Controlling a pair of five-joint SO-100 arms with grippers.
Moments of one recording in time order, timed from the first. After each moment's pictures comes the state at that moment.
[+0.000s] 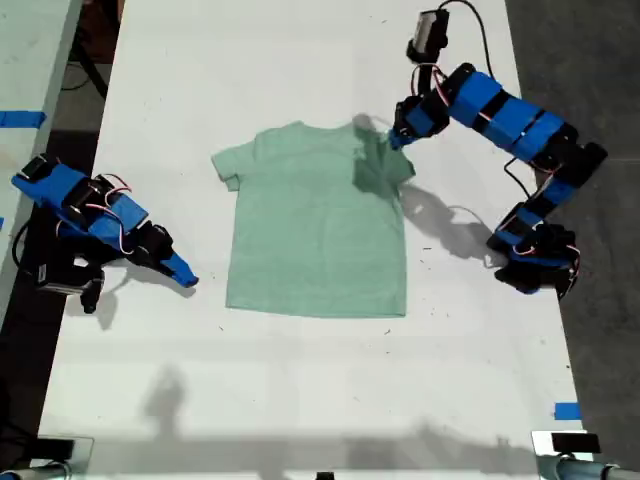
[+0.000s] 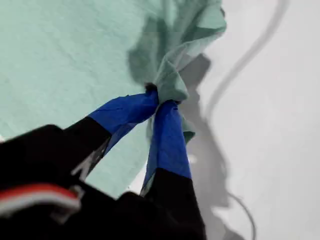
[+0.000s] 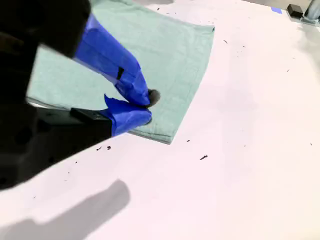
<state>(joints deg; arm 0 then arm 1) 22.8 205.5 186.2 57.0 -16.0 42.5 96.4 80.1 80.5 -46.1</state>
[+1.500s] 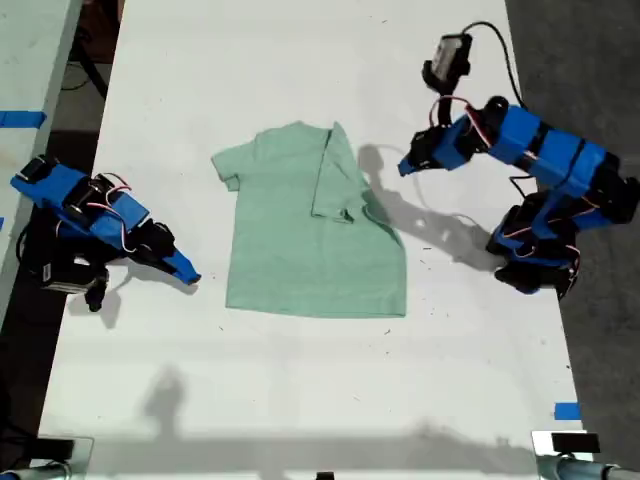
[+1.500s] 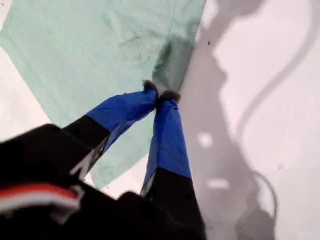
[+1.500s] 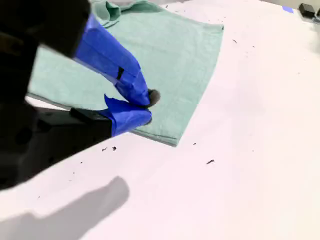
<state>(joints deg) 20.2 205.5 186.2 57.6 -17.1 31.9 132.2 111.5 78.3 -38.8</state>
